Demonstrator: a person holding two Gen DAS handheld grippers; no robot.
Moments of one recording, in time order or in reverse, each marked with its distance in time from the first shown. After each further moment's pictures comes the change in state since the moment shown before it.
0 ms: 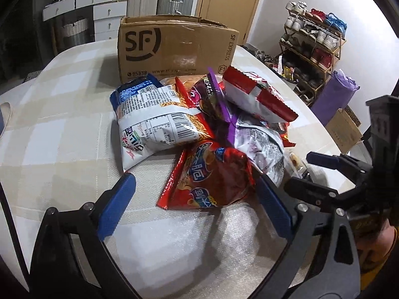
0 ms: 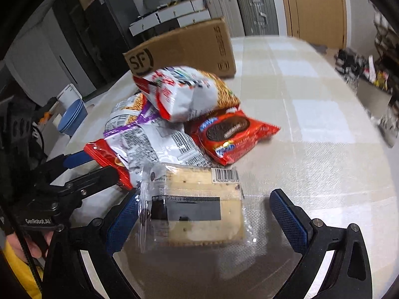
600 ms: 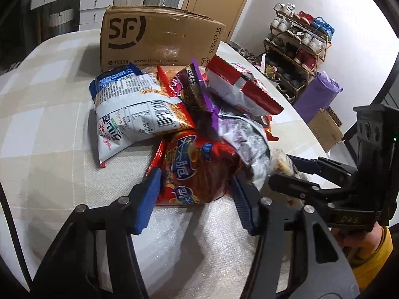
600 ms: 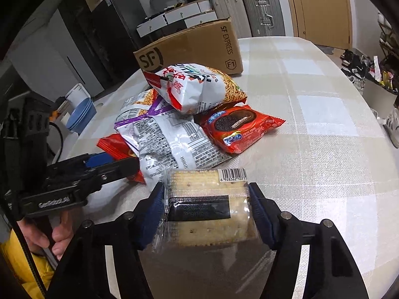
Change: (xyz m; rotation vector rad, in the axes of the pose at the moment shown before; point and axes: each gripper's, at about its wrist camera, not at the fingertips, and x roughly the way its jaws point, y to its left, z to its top) left arm 0.018 0.001 0.002 -0.034 0.027 -0.151; right arm -0.011 0.005 -0.014 -0.018 -0.025 0.050
